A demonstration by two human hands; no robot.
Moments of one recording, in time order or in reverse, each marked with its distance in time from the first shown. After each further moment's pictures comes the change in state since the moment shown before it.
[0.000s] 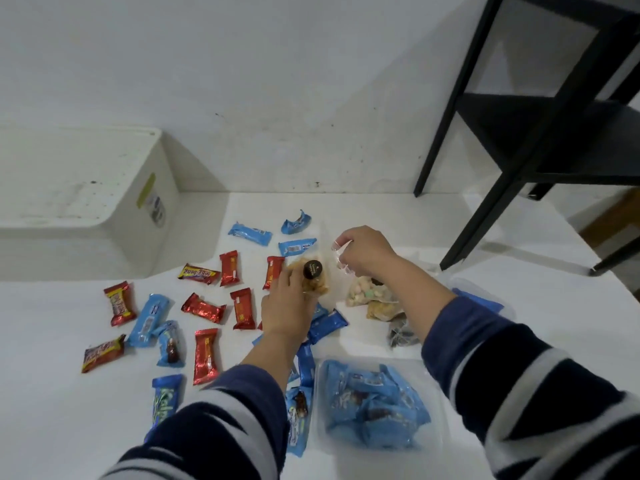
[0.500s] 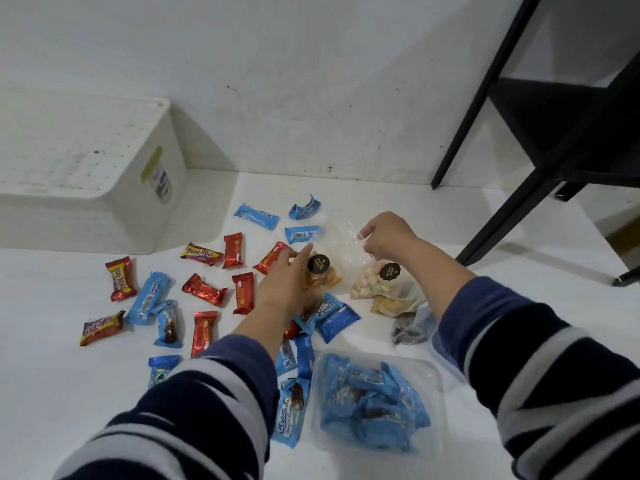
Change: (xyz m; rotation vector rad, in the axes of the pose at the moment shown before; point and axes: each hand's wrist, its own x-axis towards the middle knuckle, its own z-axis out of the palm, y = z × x) left_hand 0.025 -0.017 -0.001 0.052 -0.204 -0.021; right_hand 0.035 0.021 -0.010 -0.157 -0.020 0.056
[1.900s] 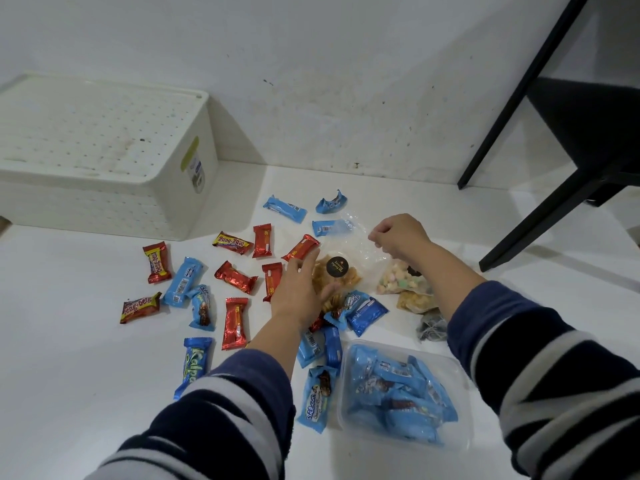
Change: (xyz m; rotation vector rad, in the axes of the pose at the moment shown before) left_hand -0.033 -0.017 -0.001 -0.184 0.074 -0.121; right_hand -0.004 -0.017 0.025 0.147 0.030 -0.034
